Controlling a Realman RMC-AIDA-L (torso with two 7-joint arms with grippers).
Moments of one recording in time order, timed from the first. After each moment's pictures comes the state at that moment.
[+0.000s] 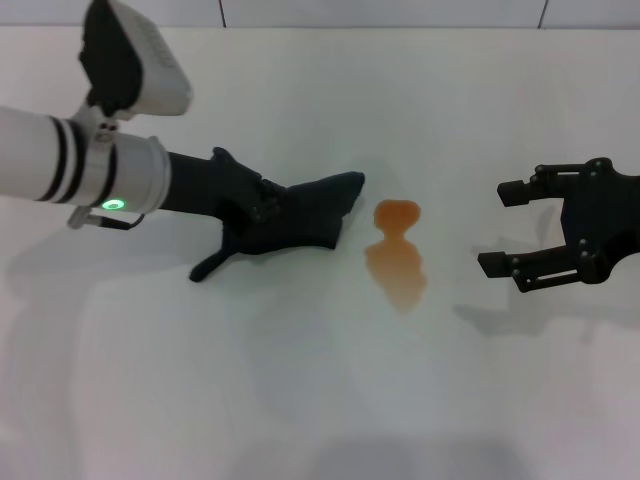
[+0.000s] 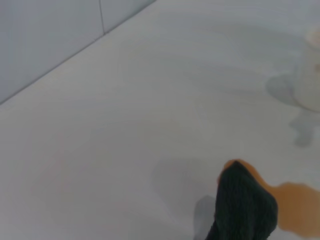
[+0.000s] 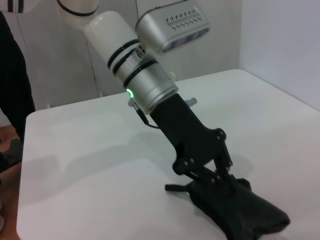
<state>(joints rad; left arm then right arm) -0.73 -2.08 1.15 0.68 2.14 1.13 -1.62 0.20 2.01 -1.22 -1.55 -1.86 -1.55 1.89</state>
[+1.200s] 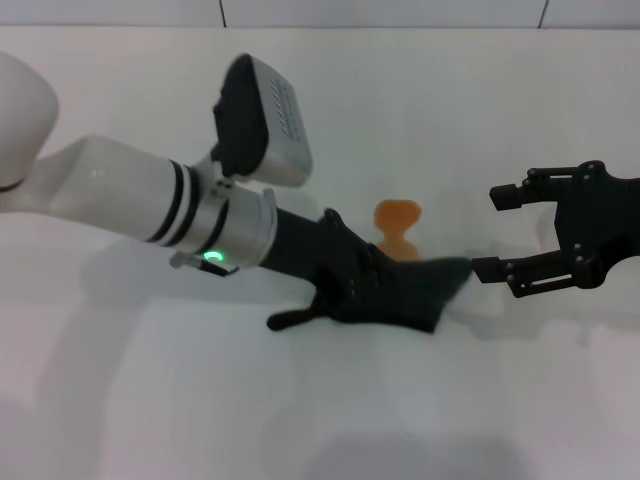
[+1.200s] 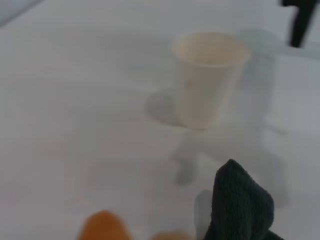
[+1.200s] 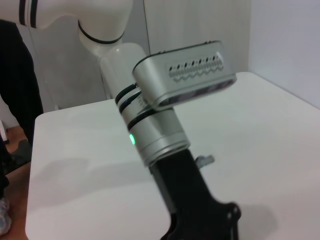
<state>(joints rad) -0.80 -2.09 1.59 0.56 1.79 1.07 -1.53 0.20 2.01 -1.23 -1.55 -1.84 -1.55 1.89</state>
